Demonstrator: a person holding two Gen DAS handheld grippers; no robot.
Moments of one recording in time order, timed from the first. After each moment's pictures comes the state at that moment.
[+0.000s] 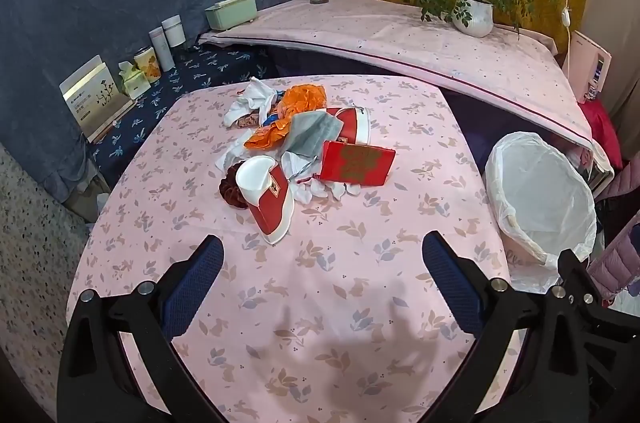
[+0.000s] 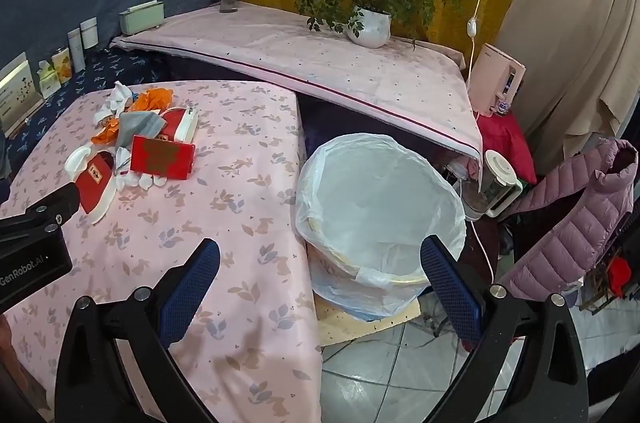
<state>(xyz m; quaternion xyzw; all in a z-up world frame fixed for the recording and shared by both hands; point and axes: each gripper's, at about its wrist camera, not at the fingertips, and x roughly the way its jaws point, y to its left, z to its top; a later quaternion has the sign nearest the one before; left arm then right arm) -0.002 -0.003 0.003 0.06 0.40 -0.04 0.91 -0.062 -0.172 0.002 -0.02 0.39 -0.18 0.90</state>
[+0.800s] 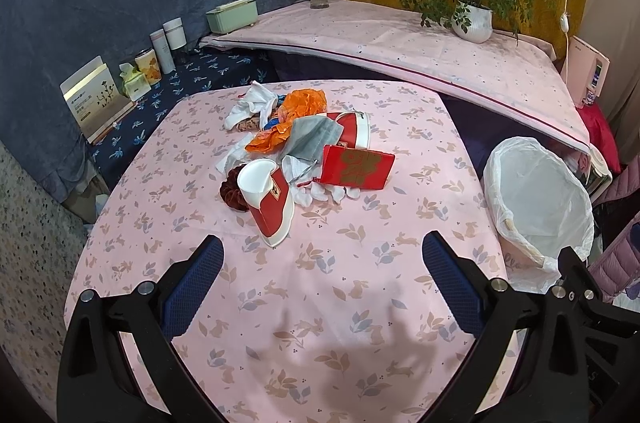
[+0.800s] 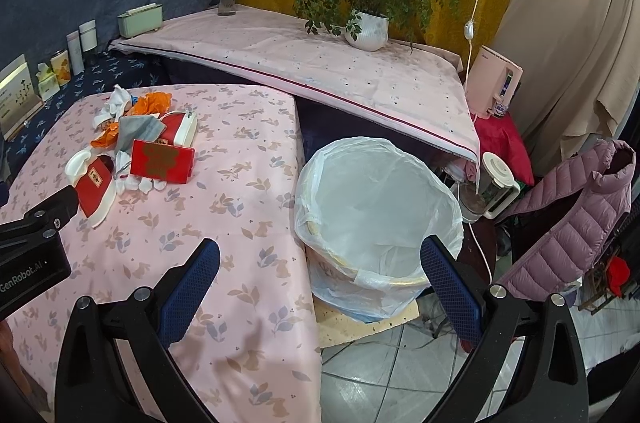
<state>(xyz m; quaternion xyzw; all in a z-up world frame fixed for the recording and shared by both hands) -0.002 -0.004 0.009 0.06 0.39 -0.05 0.92 -0.061 -0.173 0.005 -0.02 0.39 -0.18 0.90</state>
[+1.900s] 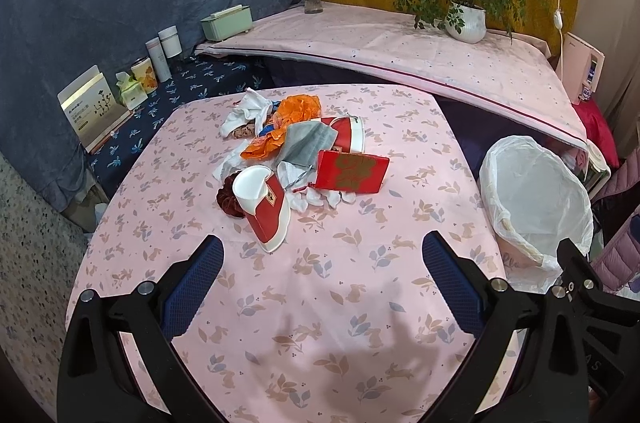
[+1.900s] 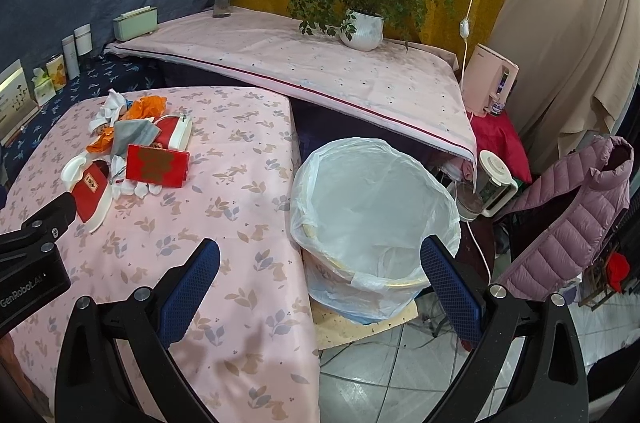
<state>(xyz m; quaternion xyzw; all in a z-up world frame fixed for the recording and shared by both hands) -0.005 -0.006 0.009 0.06 0.38 -0.05 0.92 -0.060 -0.177 0.014 -0.02 0.39 -0.18 0.90</state>
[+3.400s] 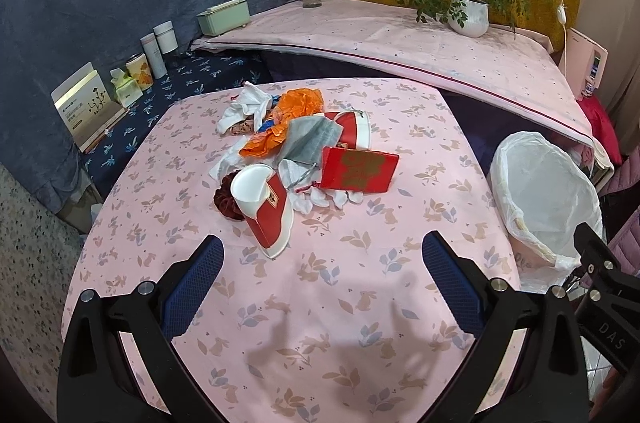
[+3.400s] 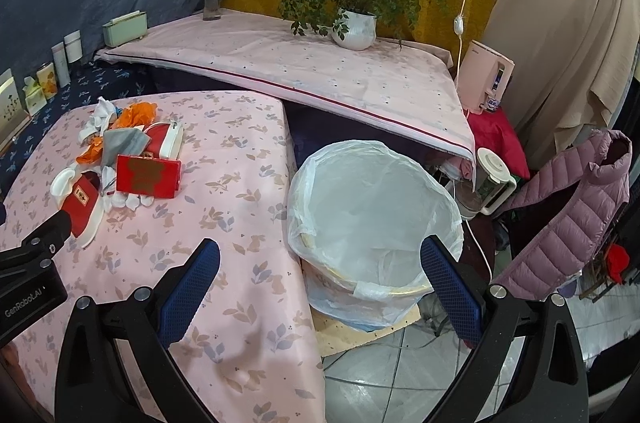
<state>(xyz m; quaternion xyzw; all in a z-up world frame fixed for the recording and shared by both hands) 0.015 0.002 -0.010 0.07 0.39 -0.05 0.92 -0.049 -0.178 0.002 -0.01 0.38 -0.20 0.90</state>
